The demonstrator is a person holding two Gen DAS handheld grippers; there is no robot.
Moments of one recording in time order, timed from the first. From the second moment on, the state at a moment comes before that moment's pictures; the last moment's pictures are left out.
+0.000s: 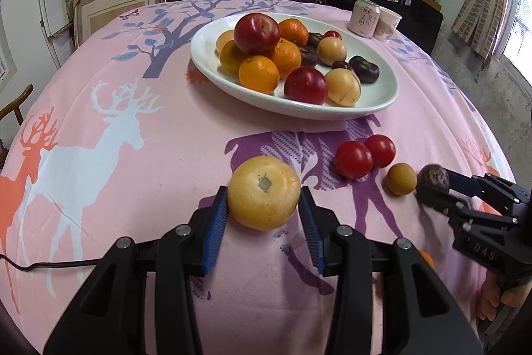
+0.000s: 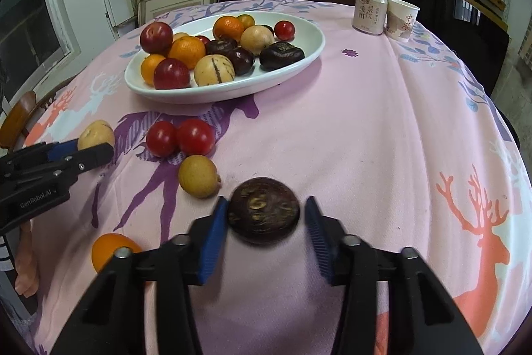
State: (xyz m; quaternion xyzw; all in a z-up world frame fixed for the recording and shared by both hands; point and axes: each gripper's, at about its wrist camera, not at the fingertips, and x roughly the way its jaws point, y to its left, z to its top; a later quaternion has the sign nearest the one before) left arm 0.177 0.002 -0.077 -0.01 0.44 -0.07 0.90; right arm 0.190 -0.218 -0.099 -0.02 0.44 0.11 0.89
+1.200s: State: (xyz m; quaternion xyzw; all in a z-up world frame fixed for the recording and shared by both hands) left arm 0.357 0.011 -0.010 -0.04 0.37 -0.04 0.93; right arm 0.331 -0.188 -0.034 0.05 0.38 0.15 0.91
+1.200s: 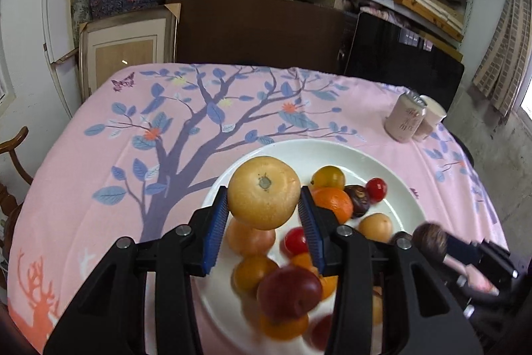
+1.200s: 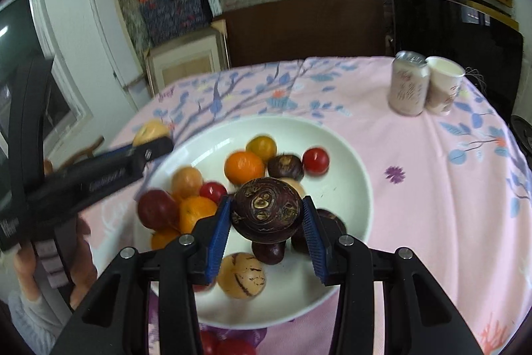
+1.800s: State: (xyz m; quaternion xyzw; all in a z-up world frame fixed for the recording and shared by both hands) left arm 0.329 0.026 0.025 -0.09 0.34 -0.05 0.93; right arm 0.302 -0.213 -0.014 0.09 0.32 0.12 0.94
